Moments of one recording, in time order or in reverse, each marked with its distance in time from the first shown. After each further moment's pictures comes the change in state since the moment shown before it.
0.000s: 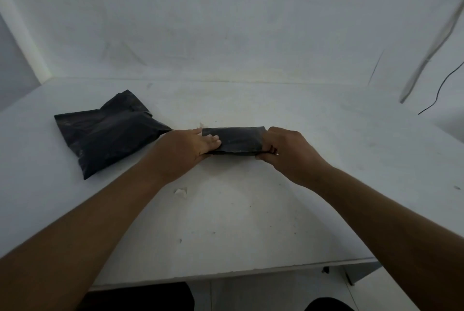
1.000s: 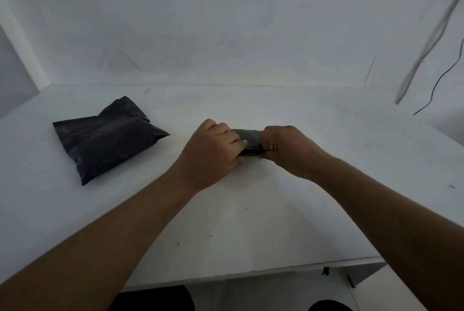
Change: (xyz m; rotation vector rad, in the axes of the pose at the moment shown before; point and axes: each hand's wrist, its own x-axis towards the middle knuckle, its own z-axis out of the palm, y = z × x) left_hand 0.043 0.058 -0.011 0.180 0.253 0.095; right_hand 0.013 0.011 -0.012 -0.086 -0.101 -0.022
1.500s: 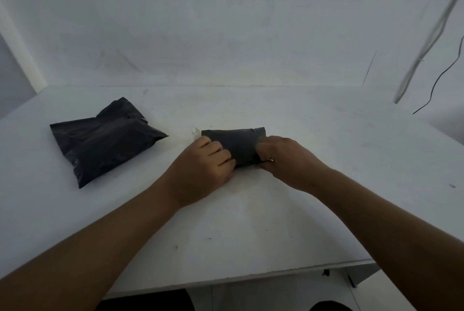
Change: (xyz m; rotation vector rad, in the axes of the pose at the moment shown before) left_hand -0.030 -0.002 0.011 0.036 0.073 0.170; right_hand -0.011 -0.004 0.016 -0.073 -0.018 -0.068
